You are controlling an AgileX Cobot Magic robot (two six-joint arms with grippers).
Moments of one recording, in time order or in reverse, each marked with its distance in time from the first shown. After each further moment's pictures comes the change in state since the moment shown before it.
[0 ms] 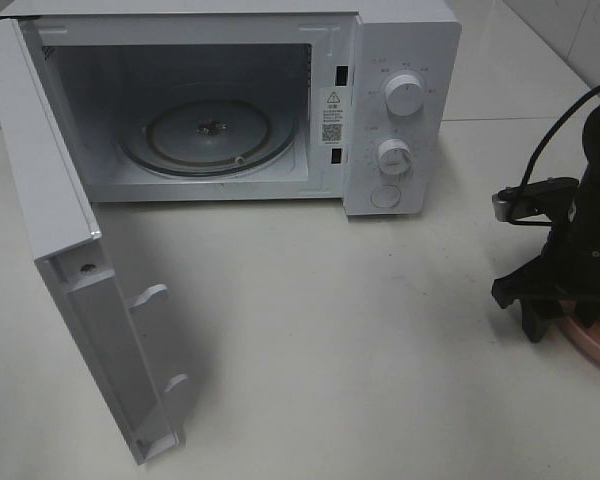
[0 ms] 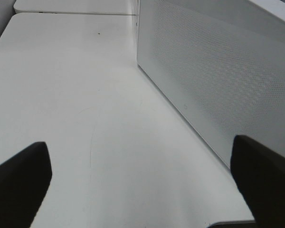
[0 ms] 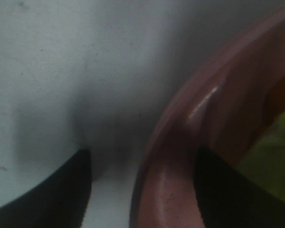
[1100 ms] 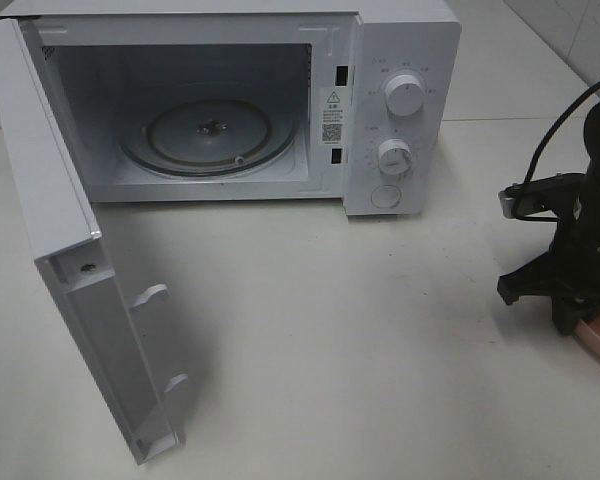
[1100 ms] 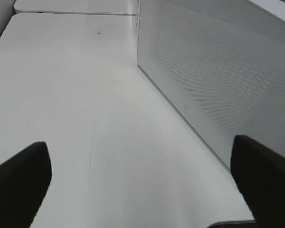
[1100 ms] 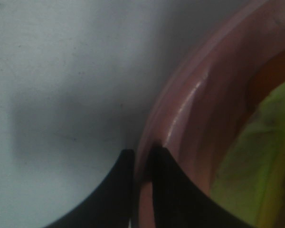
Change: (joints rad) left arm 0.000 0.000 0.000 0.000 0.000 0.000; right arm 0.001 -0.014 -0.005 -0.061 0.042 0.090
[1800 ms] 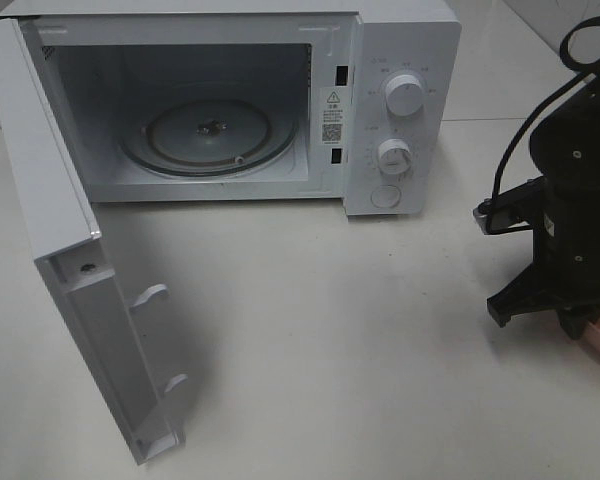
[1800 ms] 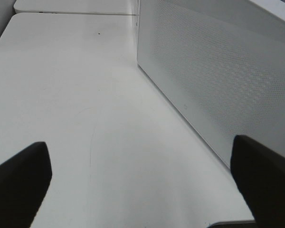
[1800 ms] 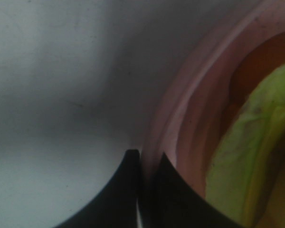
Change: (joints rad) left arm 0.000 0.000 0.000 0.000 0.000 0.000; right arm 0.175 -0.011 0.000 -0.213 0.139 0.216
